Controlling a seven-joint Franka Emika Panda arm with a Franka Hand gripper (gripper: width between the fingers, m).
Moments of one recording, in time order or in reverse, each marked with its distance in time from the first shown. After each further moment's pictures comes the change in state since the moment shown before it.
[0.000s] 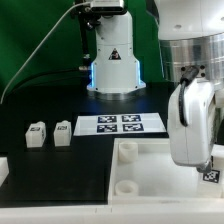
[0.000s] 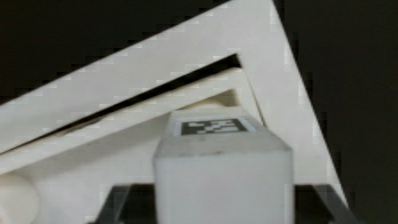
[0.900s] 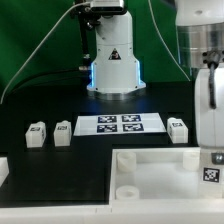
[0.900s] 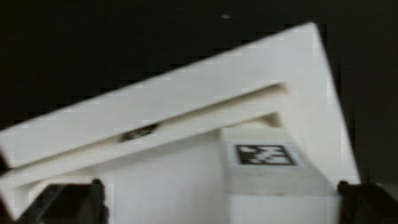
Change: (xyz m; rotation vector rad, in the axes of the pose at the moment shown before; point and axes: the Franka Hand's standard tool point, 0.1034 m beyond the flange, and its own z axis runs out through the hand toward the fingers) arm -0.017 0.027 -0.011 -0.026 0.011 -0.088
